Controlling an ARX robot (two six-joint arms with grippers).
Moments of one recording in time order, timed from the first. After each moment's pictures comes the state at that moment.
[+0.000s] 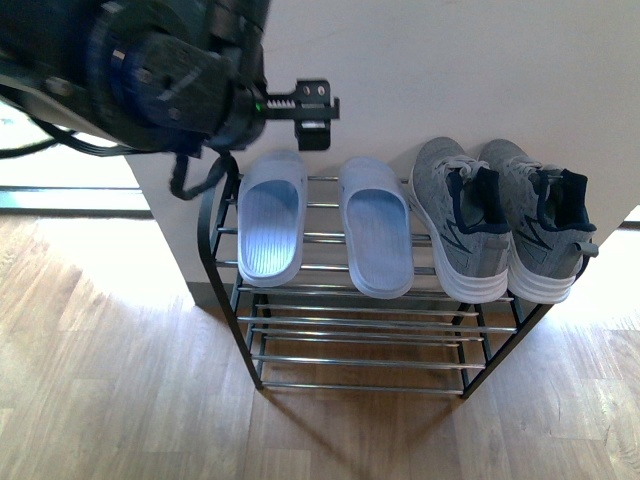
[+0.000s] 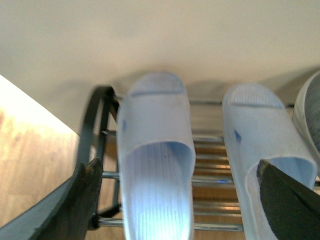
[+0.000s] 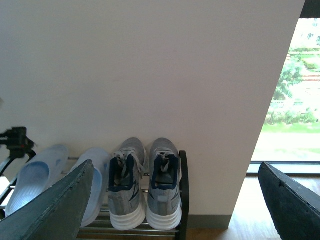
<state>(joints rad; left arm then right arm) -0.44 2.19 1.20 0.44 -0.29 -0.24 0.00 0.00 0.02 0.00 0.00 0.00</state>
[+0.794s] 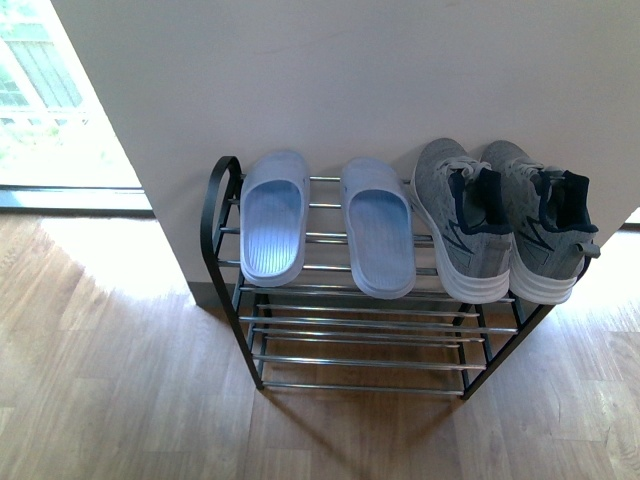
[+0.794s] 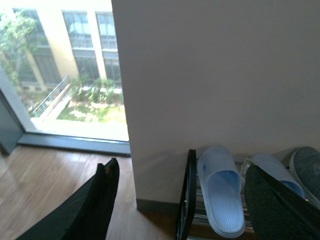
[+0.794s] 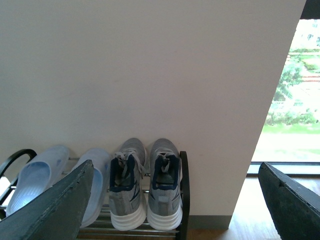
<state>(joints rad) -0.33 0.92 0.28 0.55 -0.32 -0.07 0.00 0.00 0.02 0.00 0.00 0.00</state>
